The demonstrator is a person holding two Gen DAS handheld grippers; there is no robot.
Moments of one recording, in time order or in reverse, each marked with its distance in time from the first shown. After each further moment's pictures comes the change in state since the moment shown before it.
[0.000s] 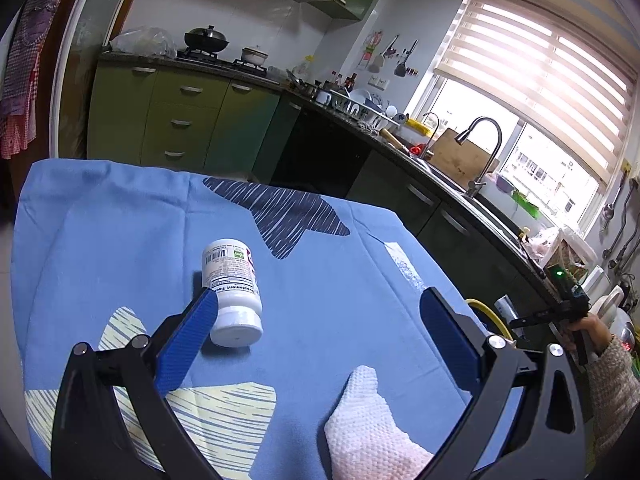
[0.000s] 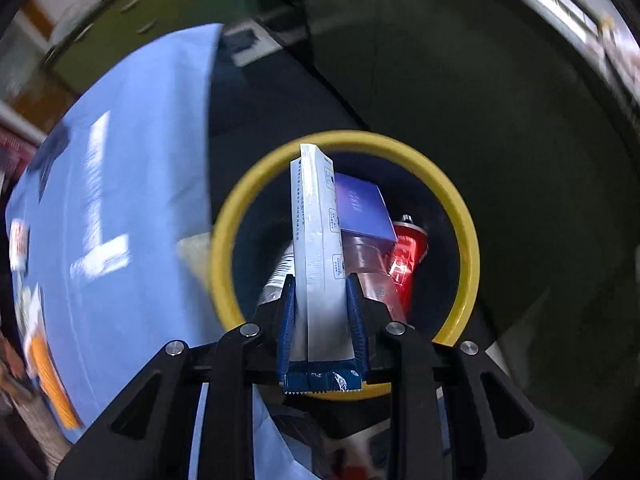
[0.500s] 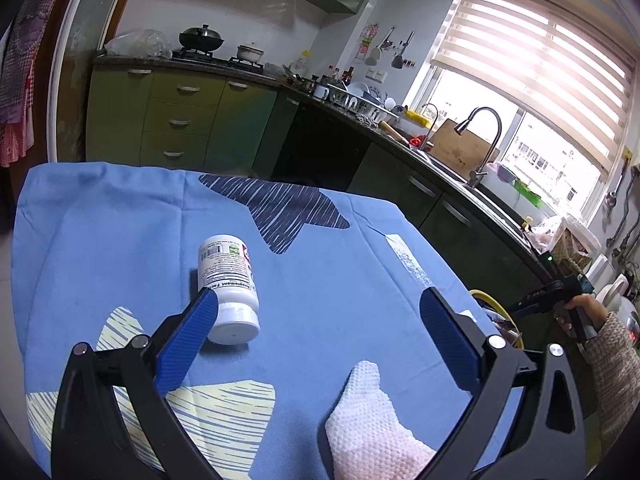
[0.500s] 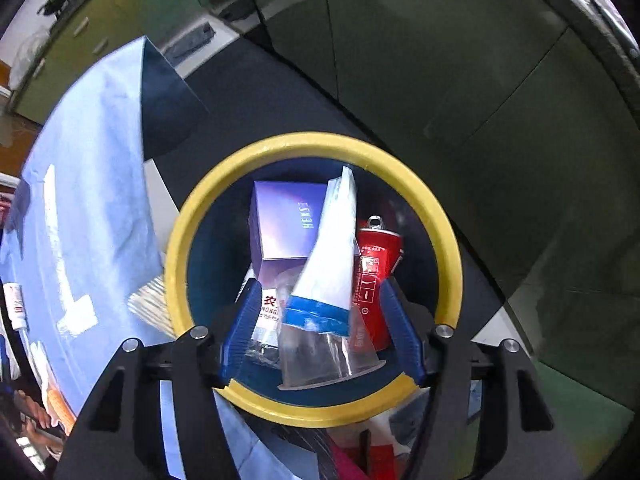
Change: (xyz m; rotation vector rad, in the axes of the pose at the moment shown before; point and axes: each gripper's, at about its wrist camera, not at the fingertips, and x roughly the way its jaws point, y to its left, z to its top) left arm 0.003 -0.005 -0.003 0.038 0.016 0.009; right arm 0.004 -0.020 0.018 0.114 0.015 0.016
